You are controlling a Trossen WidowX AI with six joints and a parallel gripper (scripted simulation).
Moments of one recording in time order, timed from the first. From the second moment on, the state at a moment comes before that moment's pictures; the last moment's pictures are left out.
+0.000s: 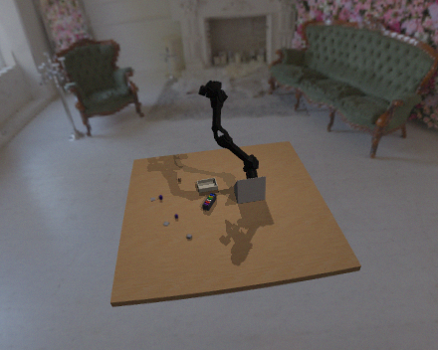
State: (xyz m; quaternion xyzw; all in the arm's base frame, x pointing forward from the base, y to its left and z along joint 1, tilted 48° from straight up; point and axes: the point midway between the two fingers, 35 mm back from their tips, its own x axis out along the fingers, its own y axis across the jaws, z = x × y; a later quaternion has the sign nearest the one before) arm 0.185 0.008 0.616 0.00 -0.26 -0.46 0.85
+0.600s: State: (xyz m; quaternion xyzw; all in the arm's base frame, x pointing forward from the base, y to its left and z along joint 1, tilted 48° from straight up) arm 0.078 -0.089 0.623 0.17 -0.34 -0.40 0.83
